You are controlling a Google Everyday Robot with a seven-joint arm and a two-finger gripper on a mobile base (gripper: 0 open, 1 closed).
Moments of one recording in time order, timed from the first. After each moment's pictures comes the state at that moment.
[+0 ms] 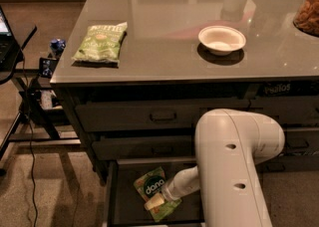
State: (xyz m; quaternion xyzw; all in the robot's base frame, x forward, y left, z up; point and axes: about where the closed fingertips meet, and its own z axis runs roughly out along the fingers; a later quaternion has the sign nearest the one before) arm 0.493 -0.018 0.224 -0.30 0.92 0.19 0.13
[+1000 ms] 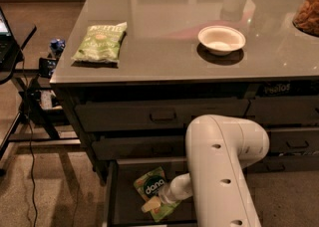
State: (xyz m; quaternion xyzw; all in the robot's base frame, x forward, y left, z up) arm 0.495 -0.002 0.184 -0.30 0.92 0.20 0.15
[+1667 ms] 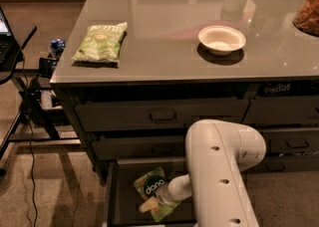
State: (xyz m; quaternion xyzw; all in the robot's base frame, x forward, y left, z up) arm 0.499 0.009 0.165 -0.30 0.92 0.21 0.15
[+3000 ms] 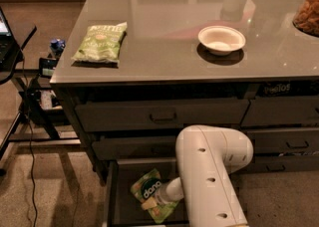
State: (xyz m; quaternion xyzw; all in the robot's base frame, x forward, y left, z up) arm 0.511 0.013 0.124 -0.30 0.92 0.19 0.15
